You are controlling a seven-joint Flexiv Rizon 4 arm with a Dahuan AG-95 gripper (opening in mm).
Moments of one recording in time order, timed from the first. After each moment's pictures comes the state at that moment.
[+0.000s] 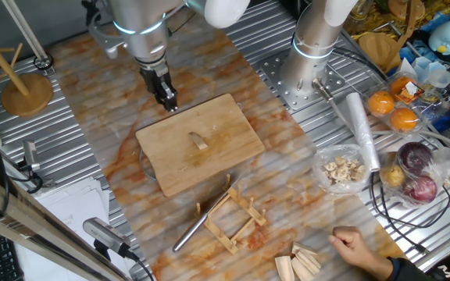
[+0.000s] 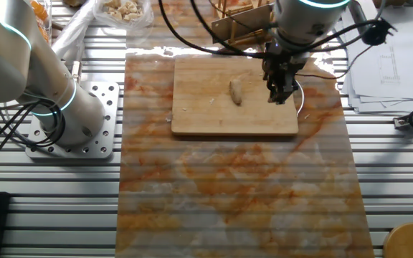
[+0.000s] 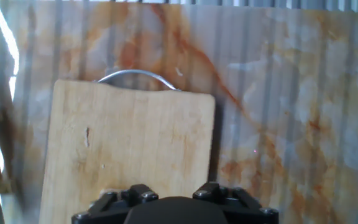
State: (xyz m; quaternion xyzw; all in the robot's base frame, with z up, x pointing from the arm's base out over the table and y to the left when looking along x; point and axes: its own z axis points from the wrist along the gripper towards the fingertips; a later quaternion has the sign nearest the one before) arm 0.501 0.004 0.168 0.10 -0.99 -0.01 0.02
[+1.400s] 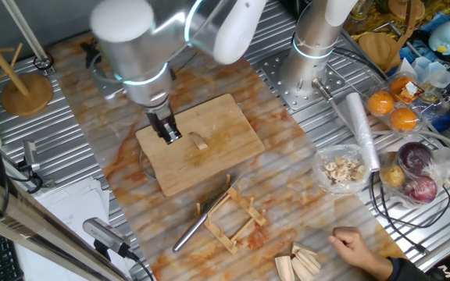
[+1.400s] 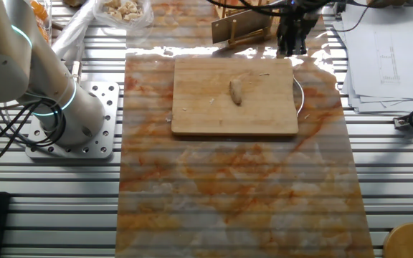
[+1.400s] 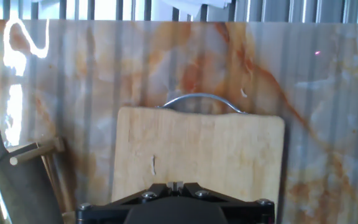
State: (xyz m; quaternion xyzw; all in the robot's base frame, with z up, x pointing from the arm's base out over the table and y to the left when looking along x) arm 0.528 0.098 0.161 0.06 -1.00 0.00 0.02
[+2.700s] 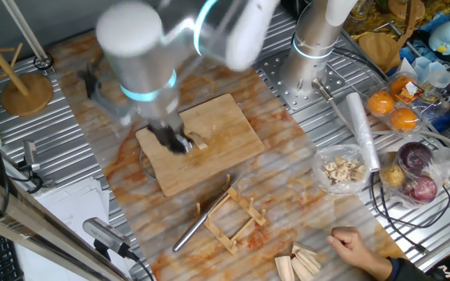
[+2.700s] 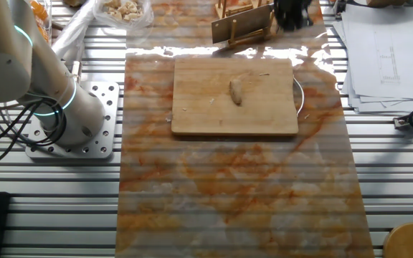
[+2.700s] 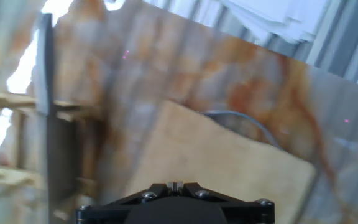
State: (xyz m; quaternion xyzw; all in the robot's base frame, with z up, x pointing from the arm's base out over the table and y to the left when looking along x) arm 0.537 0.185 0.166 0.19 -0.98 0.00 0.04
